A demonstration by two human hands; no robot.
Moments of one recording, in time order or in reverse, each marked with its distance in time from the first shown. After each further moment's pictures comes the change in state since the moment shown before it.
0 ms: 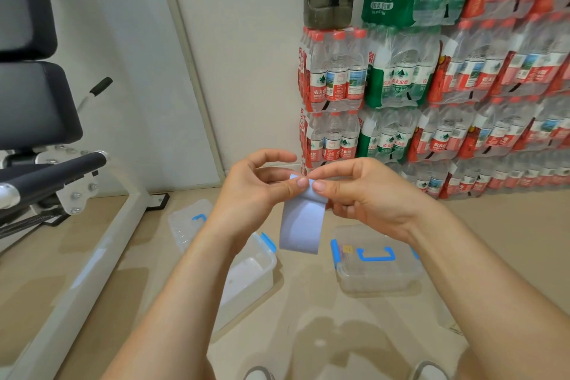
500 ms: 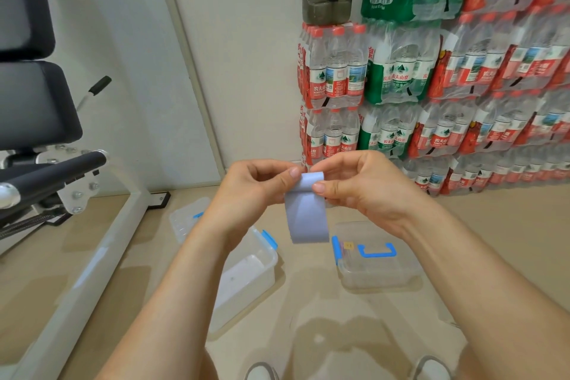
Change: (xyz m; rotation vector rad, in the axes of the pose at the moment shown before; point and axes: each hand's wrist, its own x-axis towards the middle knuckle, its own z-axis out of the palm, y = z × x) left_hand 0.000 -0.001 -0.003 0.062 -0.032 -0.027; right_hand 0.001 0.001 0.003 -0.024 0.114 -0.087
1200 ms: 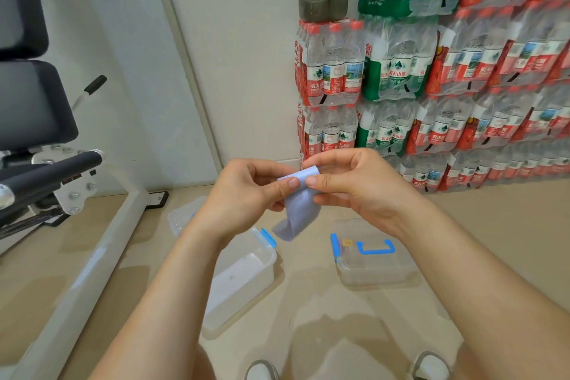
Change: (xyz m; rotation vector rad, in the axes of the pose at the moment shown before) left_hand -0.001 0.003 -0.004 0.185 -0.057 0.031; right_hand -0.001 0.000 0.005 0.099 0.005 0.016
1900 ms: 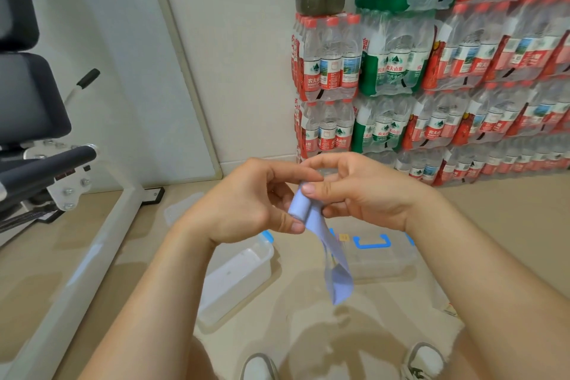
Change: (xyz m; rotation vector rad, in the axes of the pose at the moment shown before) left_hand -0.009 0.010 -0.007 0.223 -0.342 0.149; right_hand -0.004 -0.001 -0.010 -0.074 -0.323 0.143
